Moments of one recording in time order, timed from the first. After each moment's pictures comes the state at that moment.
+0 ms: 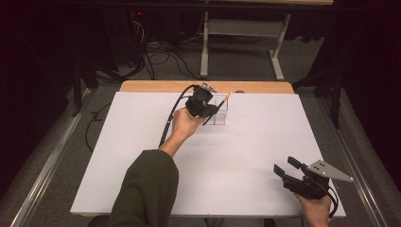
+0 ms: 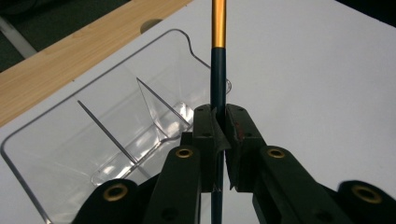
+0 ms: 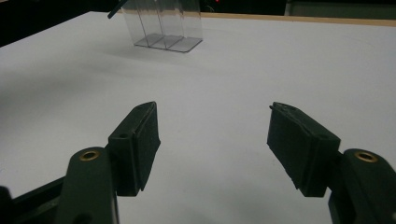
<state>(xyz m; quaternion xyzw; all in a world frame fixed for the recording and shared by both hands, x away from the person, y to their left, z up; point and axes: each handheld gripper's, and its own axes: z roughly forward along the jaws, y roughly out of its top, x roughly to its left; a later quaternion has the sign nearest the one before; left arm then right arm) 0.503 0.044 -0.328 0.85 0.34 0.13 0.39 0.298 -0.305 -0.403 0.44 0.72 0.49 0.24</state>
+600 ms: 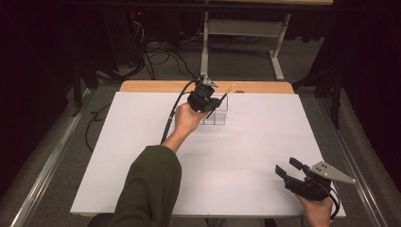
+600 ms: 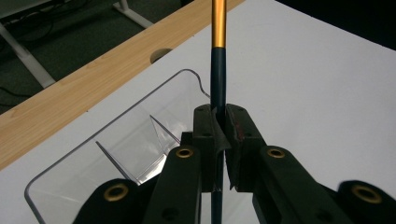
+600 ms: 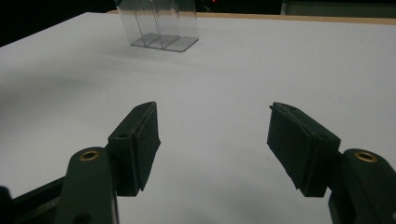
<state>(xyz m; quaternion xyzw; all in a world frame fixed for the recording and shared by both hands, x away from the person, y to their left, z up) 0.513 0.039 -0.322 0.83 0.33 0.15 0.42 0.295 -0.308 -0.404 0.44 0.71 0.49 0.24</state>
